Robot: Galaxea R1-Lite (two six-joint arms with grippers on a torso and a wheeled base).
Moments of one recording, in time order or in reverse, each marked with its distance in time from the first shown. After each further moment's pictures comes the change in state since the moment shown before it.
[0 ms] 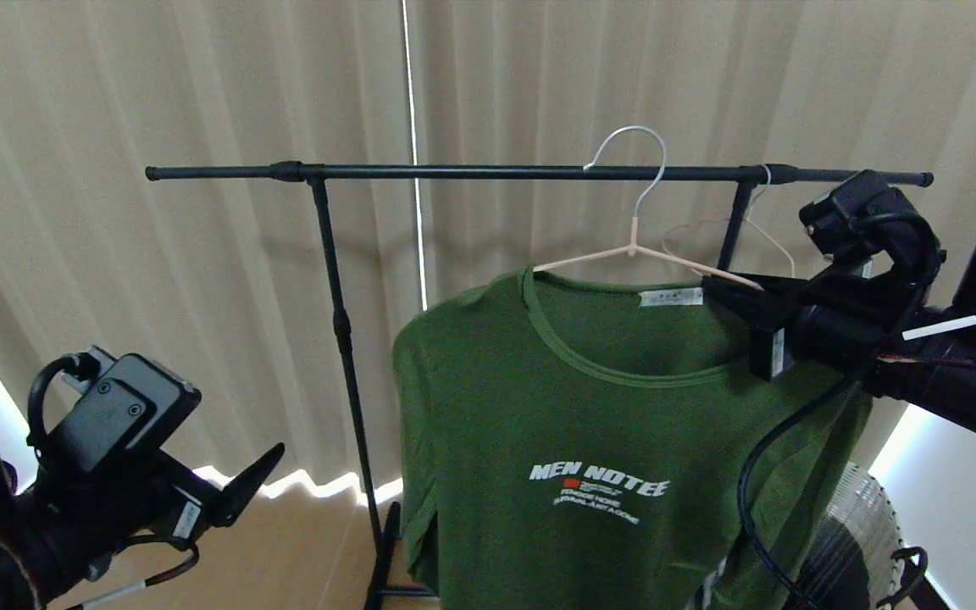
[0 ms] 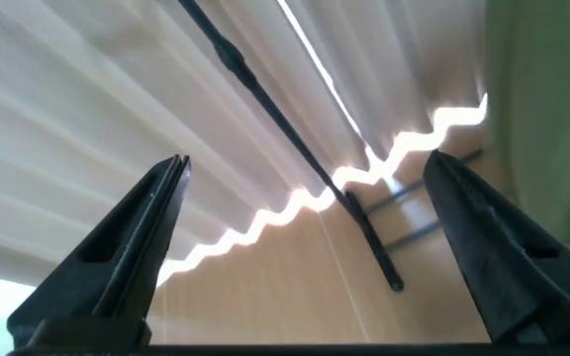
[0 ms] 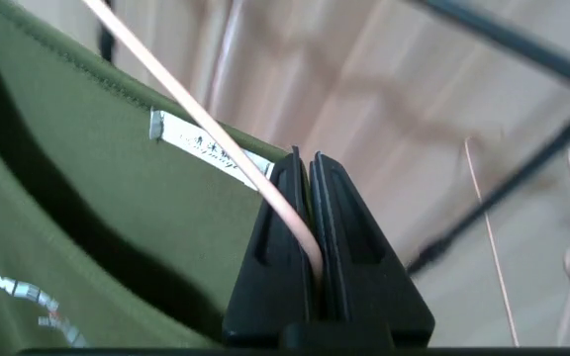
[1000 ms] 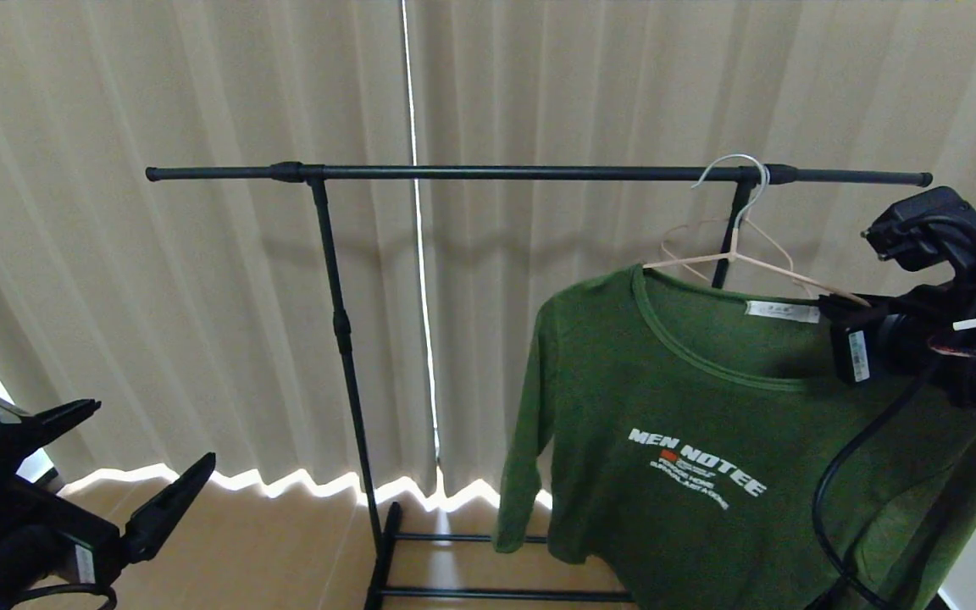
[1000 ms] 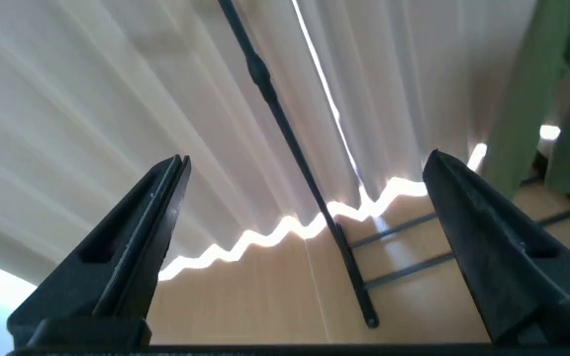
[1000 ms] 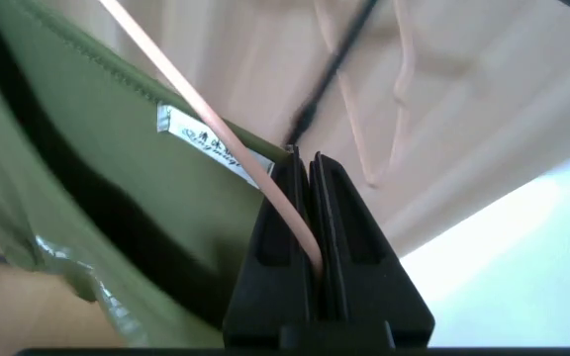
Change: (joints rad) left arm 0.095 -0.235 0.113 -0.004 -0.068 -0.112; right arm -0.119 -0.089 0.000 0.219 -0.323 0.019
